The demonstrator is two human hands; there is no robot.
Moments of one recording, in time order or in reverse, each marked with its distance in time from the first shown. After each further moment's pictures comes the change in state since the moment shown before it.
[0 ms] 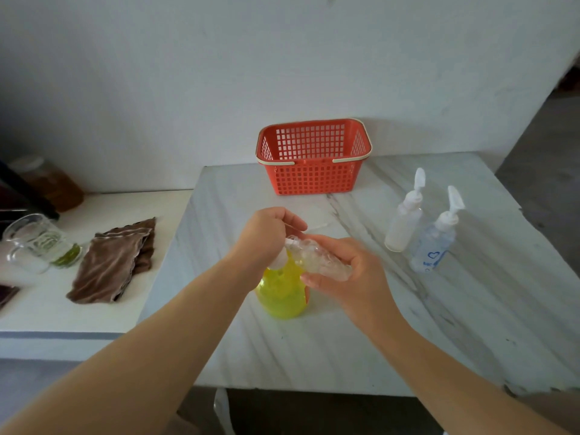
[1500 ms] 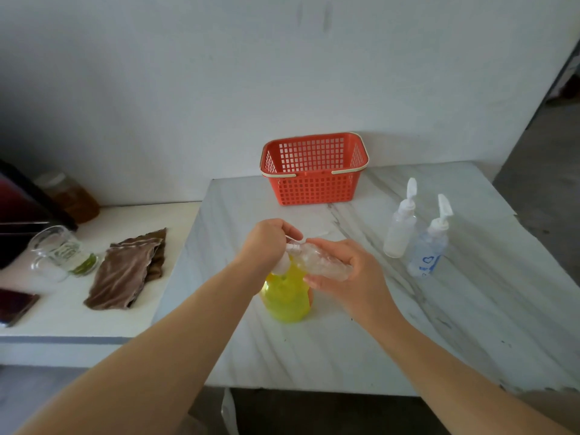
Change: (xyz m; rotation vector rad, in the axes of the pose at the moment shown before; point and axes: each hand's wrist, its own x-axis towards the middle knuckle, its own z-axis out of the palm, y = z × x) left_hand -0.010 0.007 0.001 0.053 0.051 -0.061; right_hand 0.003 -0.005 -0.006 -0.087 0.017 -0.046
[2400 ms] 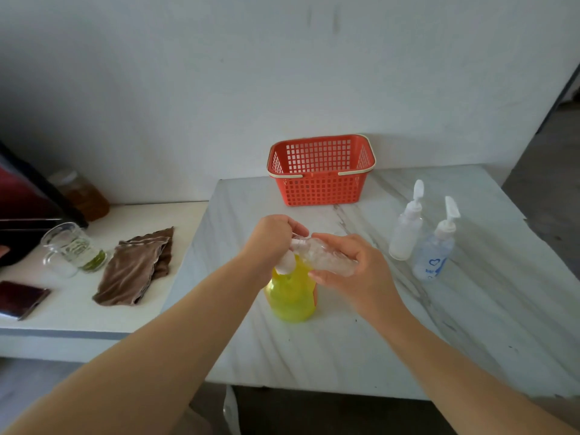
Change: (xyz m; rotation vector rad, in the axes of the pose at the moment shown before) left_hand -0.006 0.011 -0.004 0.040 -0.024 0.014; right_hand 0.004 -0.007 -0.002 0.014 -0.005 -0.030
